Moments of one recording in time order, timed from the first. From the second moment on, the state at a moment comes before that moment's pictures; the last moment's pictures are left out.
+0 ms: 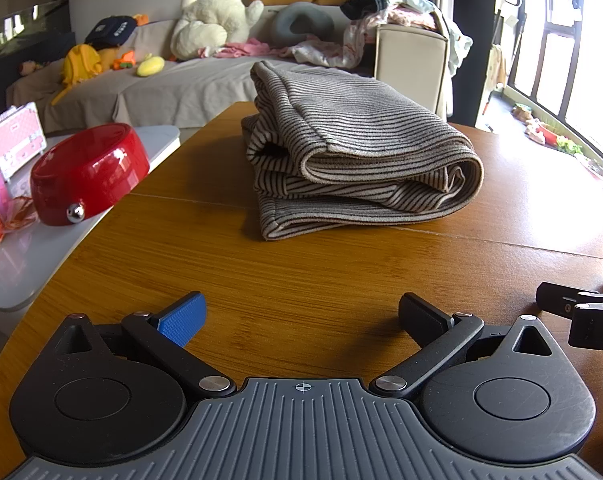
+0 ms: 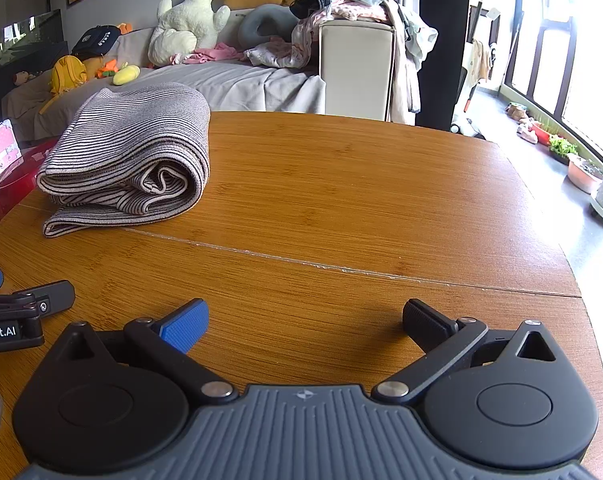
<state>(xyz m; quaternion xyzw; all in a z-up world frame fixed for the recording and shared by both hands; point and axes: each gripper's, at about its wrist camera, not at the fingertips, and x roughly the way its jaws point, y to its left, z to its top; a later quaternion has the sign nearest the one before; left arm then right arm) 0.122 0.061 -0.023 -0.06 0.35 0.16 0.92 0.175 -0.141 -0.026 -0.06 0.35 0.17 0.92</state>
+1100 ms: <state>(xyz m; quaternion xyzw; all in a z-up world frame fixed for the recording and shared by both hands) 0.123 0.058 -0.023 -0.06 0.35 0.16 0.92 0.179 -0.133 -0.025 -0.07 0.35 0.19 0.91</state>
